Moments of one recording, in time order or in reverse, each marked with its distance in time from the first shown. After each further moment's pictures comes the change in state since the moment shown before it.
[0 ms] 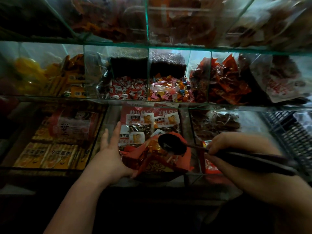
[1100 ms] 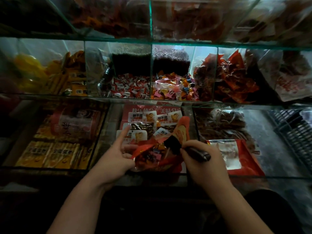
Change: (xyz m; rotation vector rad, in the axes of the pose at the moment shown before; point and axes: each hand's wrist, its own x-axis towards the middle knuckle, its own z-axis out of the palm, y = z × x) left_hand 0.018 -0.010 0.019 -0.827 -0.218 0.026; right_hand 0.063 0.028 0.086 0.193 0.729 -0.156
